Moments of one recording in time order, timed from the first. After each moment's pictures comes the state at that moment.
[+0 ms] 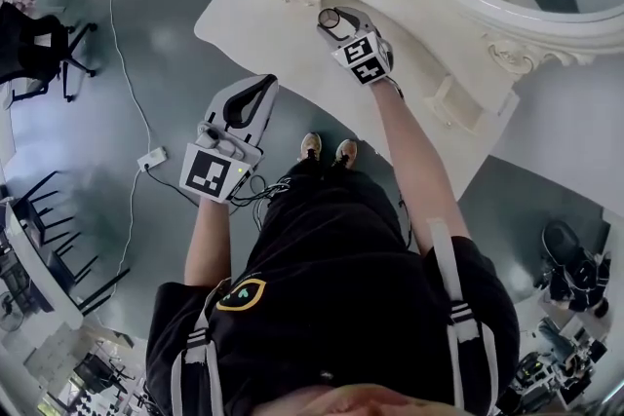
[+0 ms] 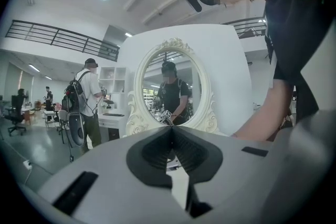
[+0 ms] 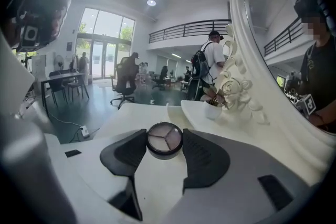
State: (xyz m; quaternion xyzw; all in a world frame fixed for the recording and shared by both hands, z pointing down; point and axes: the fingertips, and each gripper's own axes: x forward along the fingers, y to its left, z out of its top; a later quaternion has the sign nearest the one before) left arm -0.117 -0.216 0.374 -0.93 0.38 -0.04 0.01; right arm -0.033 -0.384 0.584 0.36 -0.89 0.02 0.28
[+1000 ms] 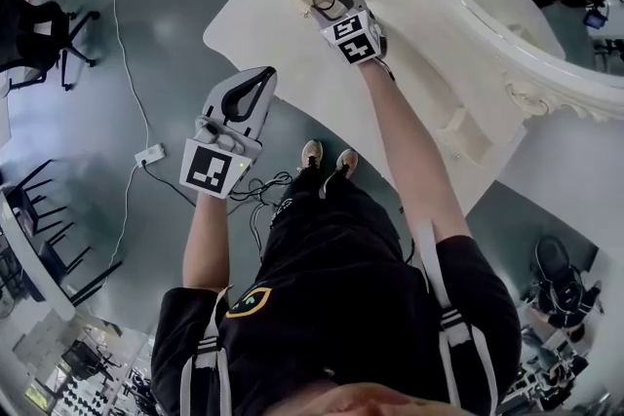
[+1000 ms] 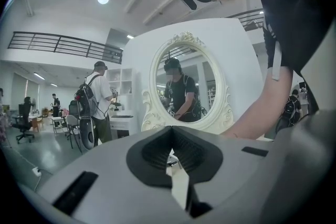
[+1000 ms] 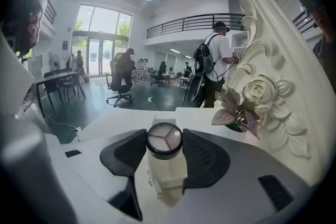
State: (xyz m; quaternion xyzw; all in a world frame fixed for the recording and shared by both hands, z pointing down) left arm -0.150 -0.298 0.385 -0.91 0.42 -0.04 0.00; right arm -0.095 -0.493 0.596 0.36 -0.89 0.04 0.29
